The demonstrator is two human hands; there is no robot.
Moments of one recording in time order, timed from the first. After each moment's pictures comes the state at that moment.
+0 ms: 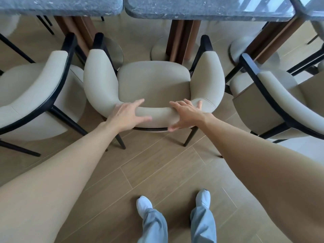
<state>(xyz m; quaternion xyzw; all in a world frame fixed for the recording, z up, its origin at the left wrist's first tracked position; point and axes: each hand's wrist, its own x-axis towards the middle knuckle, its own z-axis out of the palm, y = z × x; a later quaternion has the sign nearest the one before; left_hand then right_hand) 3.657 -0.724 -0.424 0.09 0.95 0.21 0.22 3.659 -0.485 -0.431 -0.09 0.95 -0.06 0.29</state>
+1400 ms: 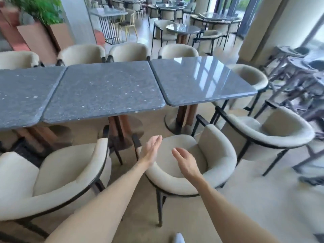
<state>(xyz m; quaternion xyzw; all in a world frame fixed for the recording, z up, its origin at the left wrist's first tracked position) 3.689 -0.090 -0.244 0.05 0.82 0.55 0.15 3.773 0.054 -0.238 0.20 0.82 -0.53 0.01</state>
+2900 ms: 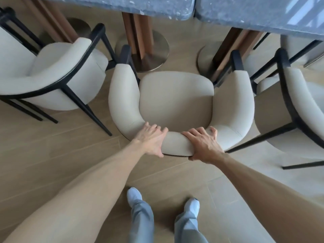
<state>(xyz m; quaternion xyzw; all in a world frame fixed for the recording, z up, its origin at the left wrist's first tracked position) 3.745 0.088 -0.465 0.22 0.94 -0.07 0.24 3.736 0.321 -0.474 -0.28 0.93 -0.03 0.23</state>
